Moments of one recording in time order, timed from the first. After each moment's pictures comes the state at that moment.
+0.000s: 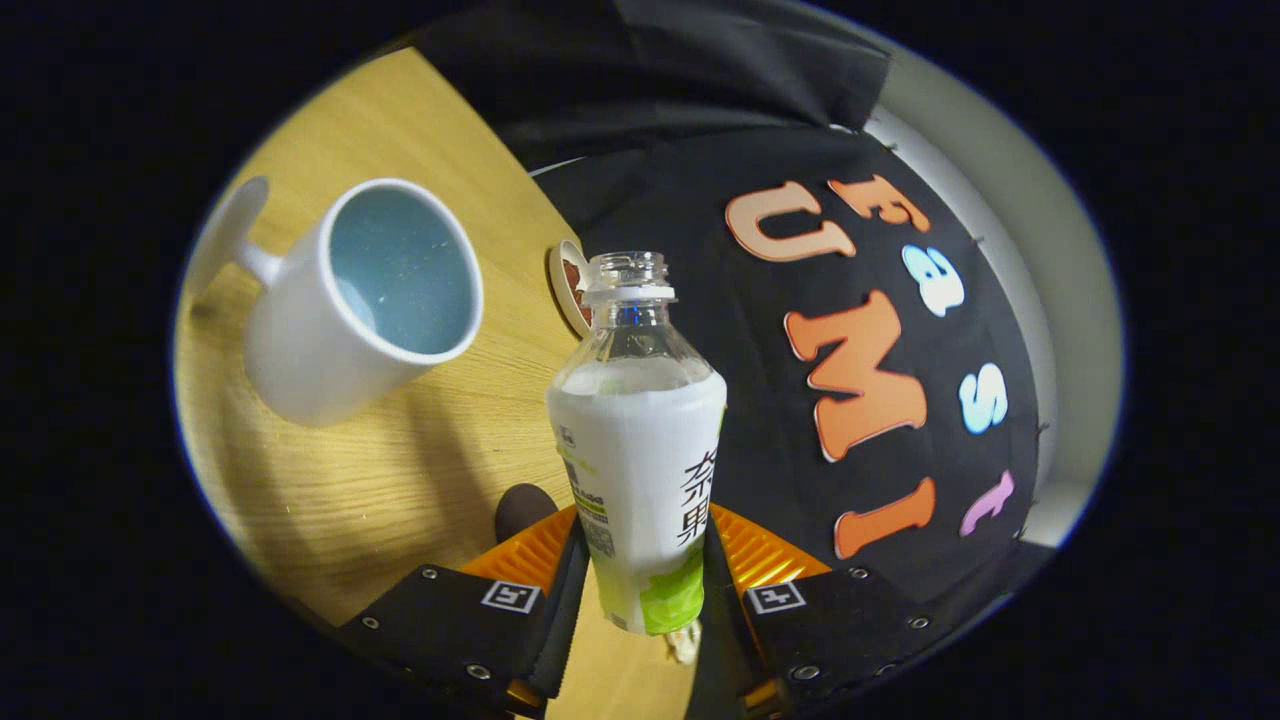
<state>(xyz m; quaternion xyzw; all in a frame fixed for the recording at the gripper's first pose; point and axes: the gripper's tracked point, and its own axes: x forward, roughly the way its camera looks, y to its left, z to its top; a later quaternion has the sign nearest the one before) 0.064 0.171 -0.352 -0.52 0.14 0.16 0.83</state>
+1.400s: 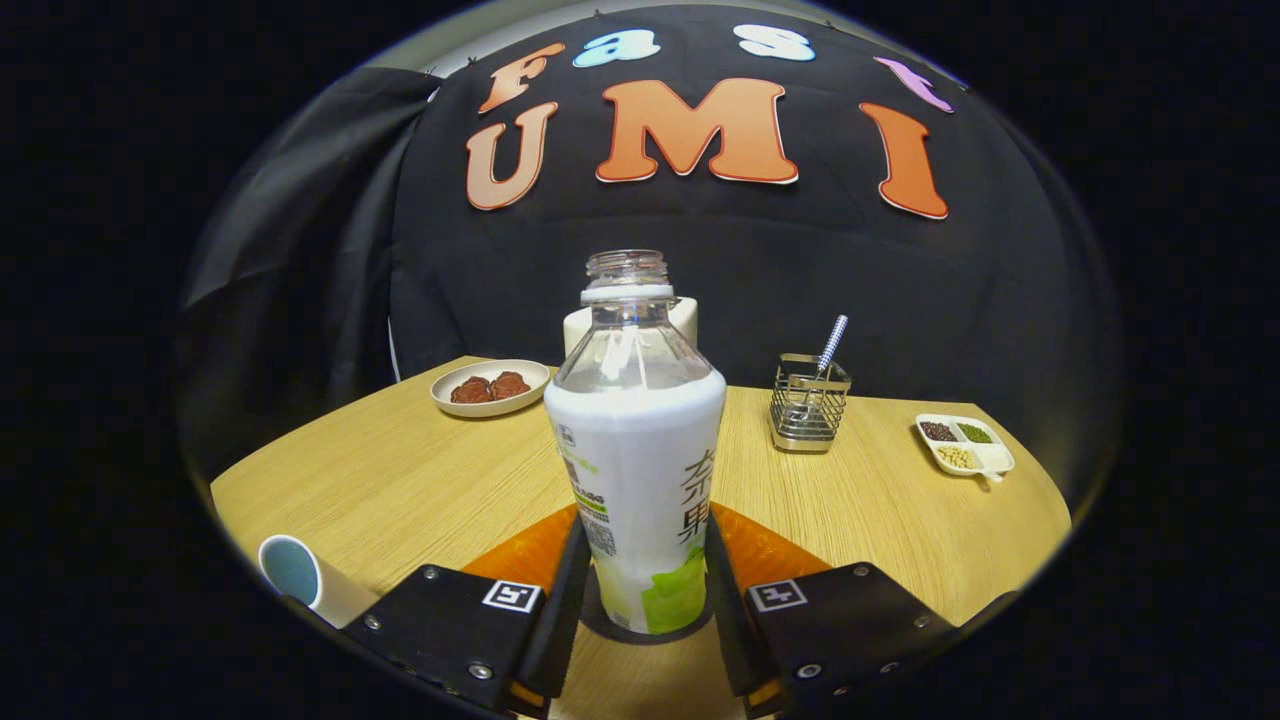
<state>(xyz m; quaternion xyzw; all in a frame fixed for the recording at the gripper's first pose) 0.121 0.147 -0.411 -0.01 0.28 0.09 0.95</state>
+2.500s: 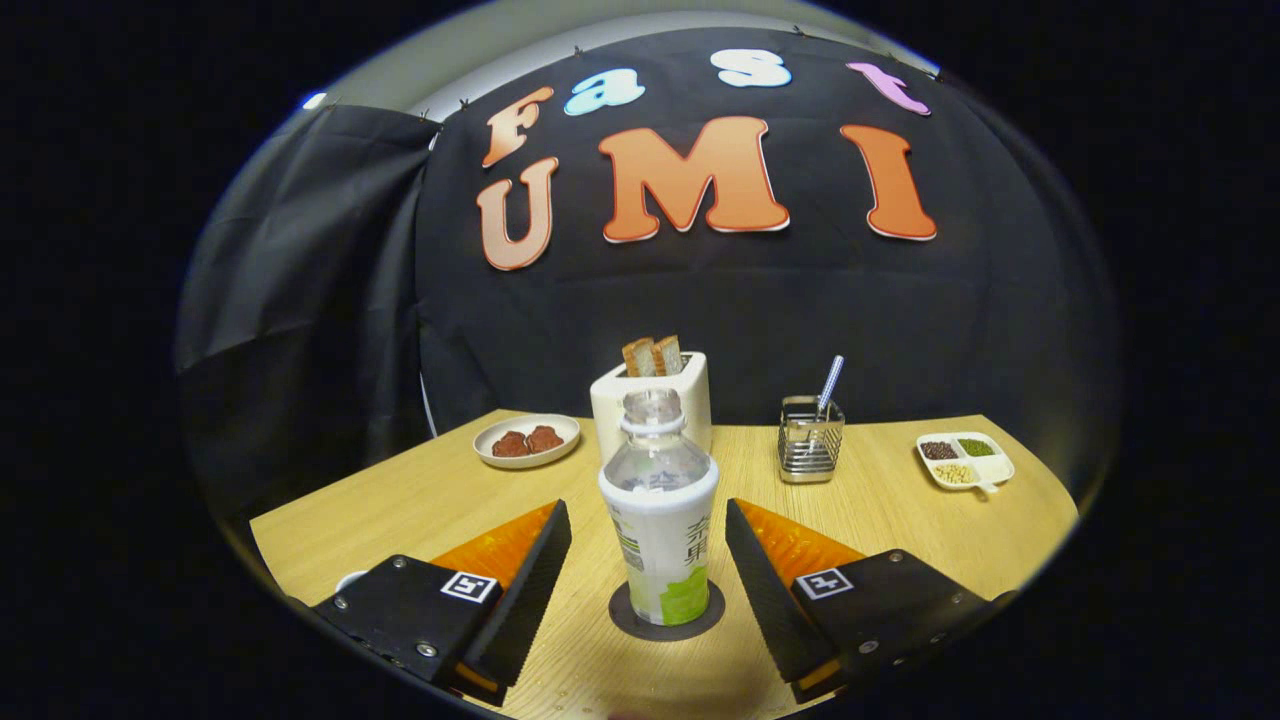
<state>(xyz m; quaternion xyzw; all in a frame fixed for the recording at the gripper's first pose) 0.100 0.140 -0.315 0.04 0.21 0.12 0.97</state>
